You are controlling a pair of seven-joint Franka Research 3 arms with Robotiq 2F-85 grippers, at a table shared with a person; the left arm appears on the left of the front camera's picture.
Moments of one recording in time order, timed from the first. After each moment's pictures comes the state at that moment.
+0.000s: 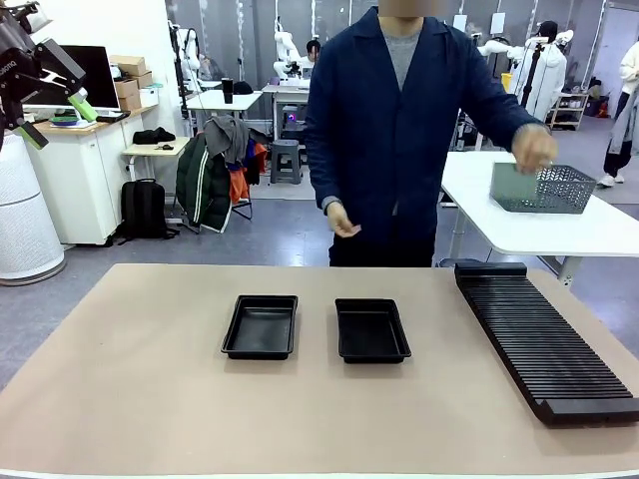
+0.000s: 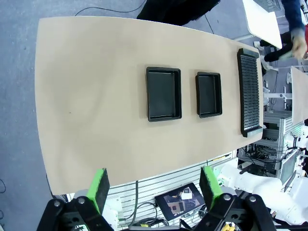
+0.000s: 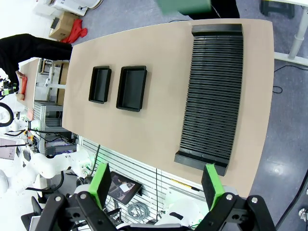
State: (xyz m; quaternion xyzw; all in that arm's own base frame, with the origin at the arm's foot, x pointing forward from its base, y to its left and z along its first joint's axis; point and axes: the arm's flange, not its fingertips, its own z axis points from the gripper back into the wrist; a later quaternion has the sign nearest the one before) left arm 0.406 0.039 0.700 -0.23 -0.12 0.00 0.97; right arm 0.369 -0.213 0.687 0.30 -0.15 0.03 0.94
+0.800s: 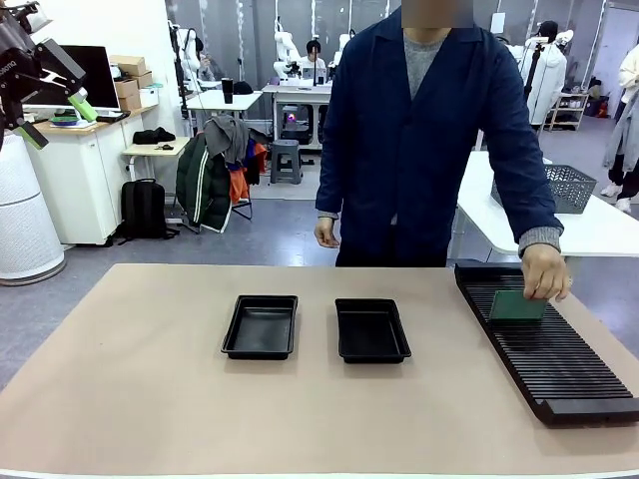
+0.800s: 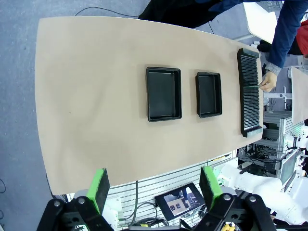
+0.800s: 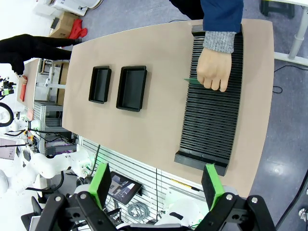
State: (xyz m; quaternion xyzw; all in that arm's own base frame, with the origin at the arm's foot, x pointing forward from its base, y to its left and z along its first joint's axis) left arm 0.406 0.039 0.700 -0.23 -0.12 0.00 0.97; right arm 0.369 -0.213 0.687 0.30 -0.15 0.03 0.94
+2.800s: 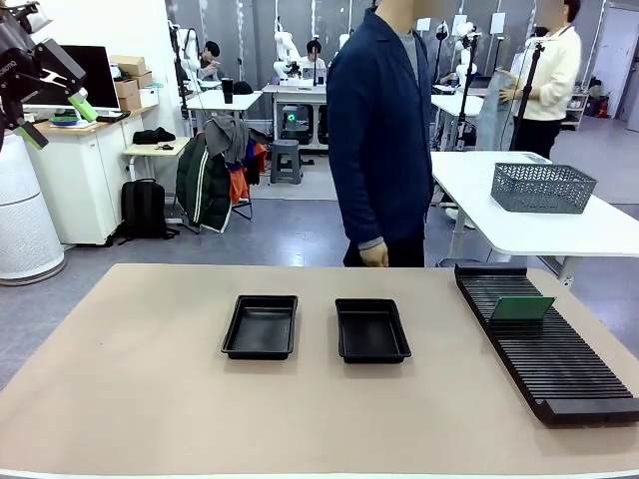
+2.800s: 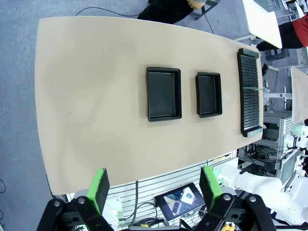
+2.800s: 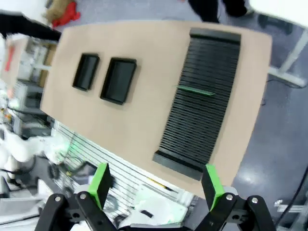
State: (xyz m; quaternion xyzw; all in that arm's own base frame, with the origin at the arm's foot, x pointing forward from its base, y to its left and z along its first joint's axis) left arm 0.406 0.038 0.700 -0.23 -0.12 0.00 0.97; right arm 0.382 -0.194 0.684 0.23 -0.16 0.12 0.95
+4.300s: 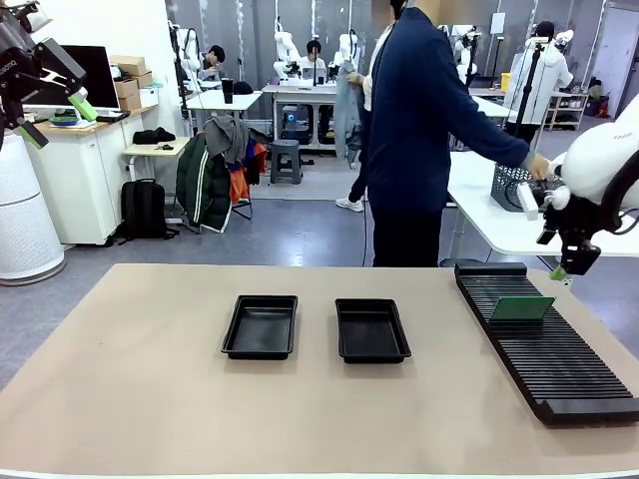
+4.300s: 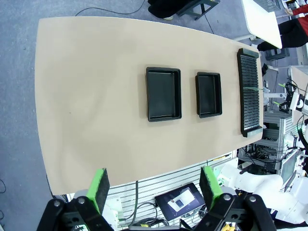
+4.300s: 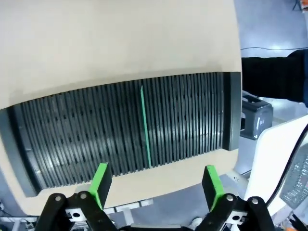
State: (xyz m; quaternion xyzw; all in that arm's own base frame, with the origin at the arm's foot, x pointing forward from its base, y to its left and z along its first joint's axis) left arm 0.405 0.038 0.701 -0.22 -0.12 0.00 0.97; right arm 0.472 -0.032 0.464 -0.09 -0.15 0.67 0.72
